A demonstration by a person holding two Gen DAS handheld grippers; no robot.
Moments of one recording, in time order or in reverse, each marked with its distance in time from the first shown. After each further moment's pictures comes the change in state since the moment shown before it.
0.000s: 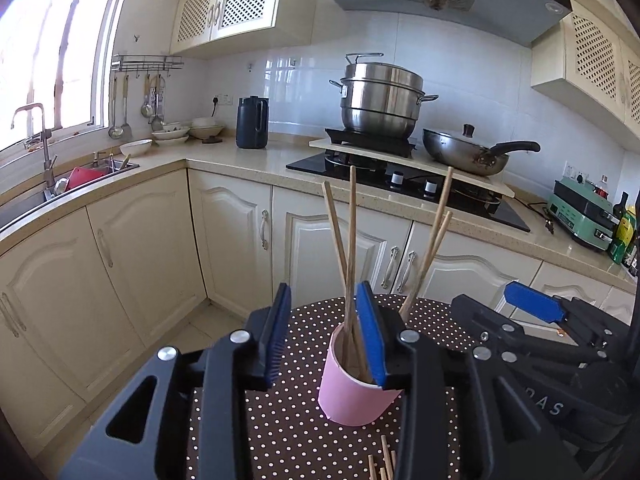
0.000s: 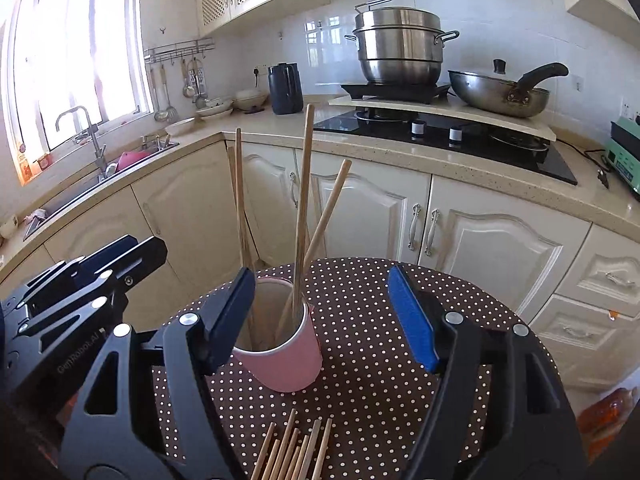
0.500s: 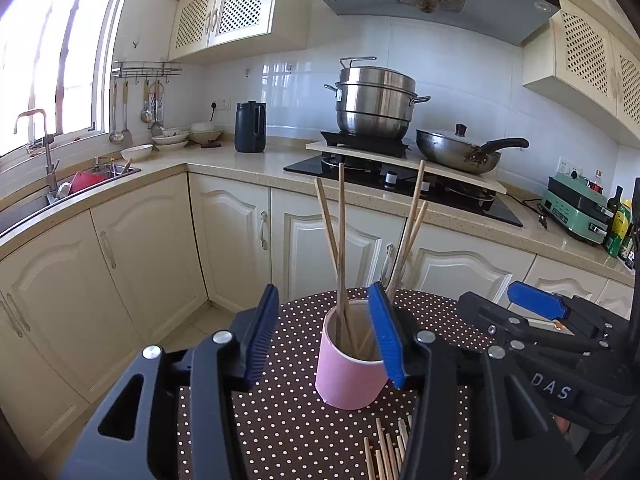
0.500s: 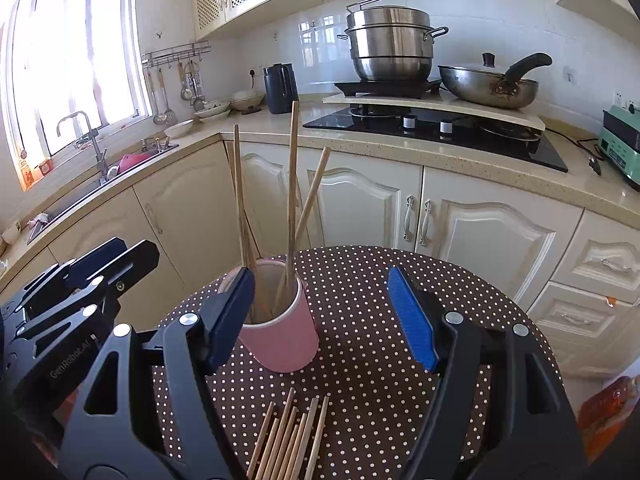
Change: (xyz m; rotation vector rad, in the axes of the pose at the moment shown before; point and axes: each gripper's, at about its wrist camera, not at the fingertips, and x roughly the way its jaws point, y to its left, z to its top) left arm -0.023 -0.009 -0.013 0.017 -0.011 -0.001; right arm -0.020 -0.010 -0.013 0.030 0.010 0.004
